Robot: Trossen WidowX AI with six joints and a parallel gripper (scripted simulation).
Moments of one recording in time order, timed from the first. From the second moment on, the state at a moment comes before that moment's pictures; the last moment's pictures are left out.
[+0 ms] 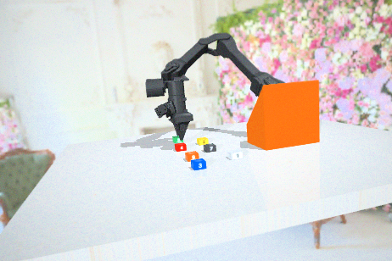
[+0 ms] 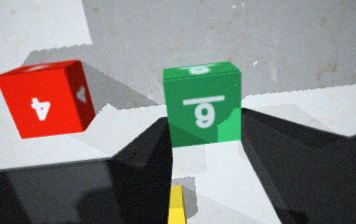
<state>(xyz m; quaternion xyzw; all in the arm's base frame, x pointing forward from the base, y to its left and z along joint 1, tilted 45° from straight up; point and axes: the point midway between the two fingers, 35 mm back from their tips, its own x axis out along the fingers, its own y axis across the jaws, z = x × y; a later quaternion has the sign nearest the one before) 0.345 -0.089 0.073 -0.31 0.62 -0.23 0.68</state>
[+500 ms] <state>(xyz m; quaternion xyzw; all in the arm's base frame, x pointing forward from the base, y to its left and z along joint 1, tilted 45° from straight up) 0.345 -0.098 0.065 -0.31 0.63 -0.23 0.68</state>
